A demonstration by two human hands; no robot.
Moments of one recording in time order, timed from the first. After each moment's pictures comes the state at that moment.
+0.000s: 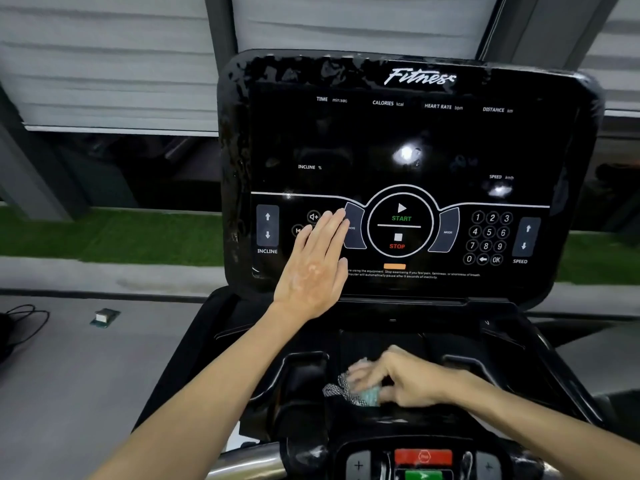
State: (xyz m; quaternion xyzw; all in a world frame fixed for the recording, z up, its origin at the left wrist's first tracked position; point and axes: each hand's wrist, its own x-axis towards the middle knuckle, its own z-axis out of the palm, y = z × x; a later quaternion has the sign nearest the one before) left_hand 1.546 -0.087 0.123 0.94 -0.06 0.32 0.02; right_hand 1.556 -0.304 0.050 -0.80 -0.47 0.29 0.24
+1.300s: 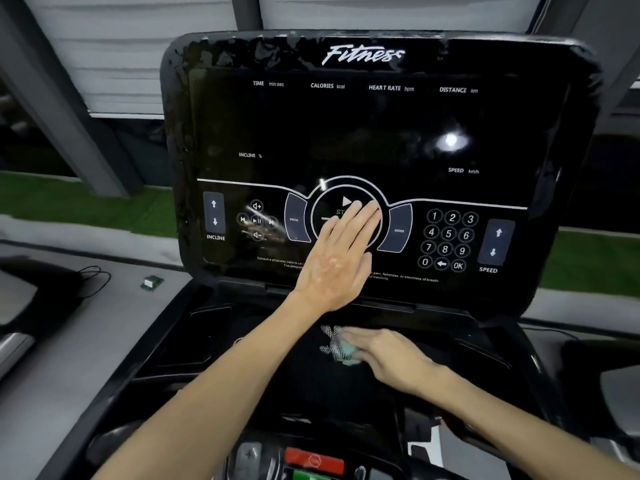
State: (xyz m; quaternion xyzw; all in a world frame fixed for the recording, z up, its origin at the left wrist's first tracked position) left_hand 1.597 -0.201 0.132 0.94 -0.05 0.33 0.04; right_hand 1.620 -0.365 0.030 -0.79 -0.55 0.10 0.25
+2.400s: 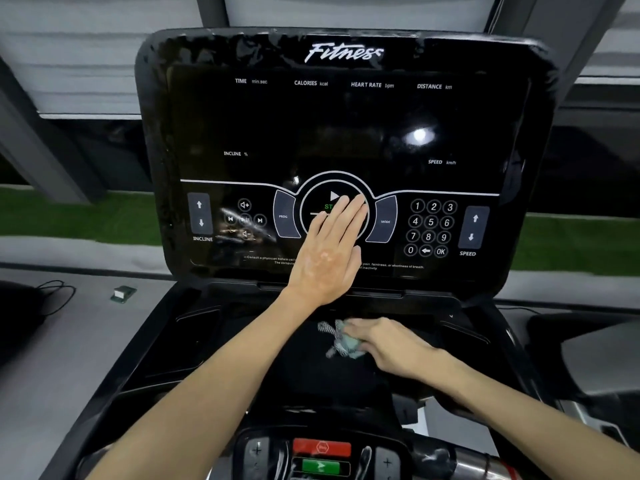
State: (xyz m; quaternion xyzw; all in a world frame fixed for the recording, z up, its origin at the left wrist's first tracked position) left_hand 1.597 -0.198 0.130 0.94 -0.07 0.33 0.03; right_hand 1.618 -0.375 0.038 -0.82 -0.52 0.16 0.17
